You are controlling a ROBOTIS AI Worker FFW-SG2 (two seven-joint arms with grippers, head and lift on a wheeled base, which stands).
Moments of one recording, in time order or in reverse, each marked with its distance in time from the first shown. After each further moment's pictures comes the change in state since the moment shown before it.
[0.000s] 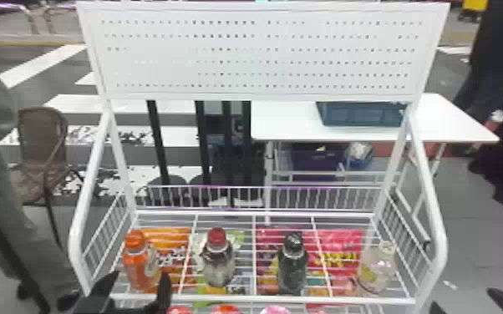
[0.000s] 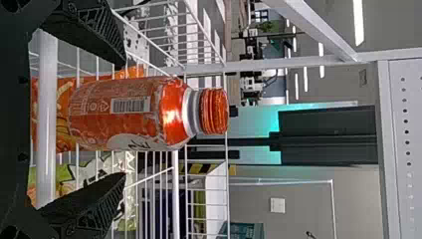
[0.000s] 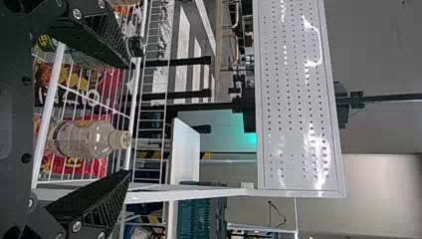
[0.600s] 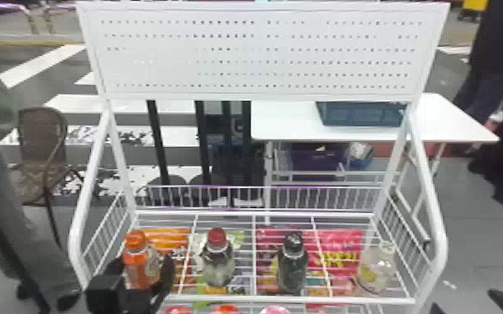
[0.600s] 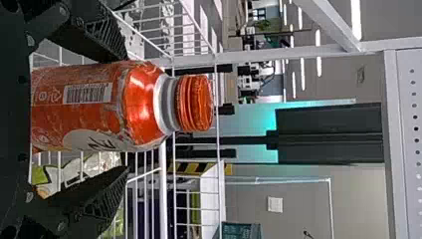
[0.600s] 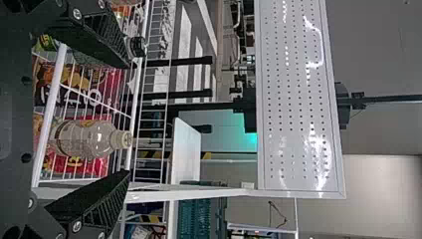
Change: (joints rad) left arm -0.113 0.015 -0.043 0.096 0.028 0.000 0.014; right arm 0.008 0.001 -0.001 -0.005 0.007 0.000 0.000
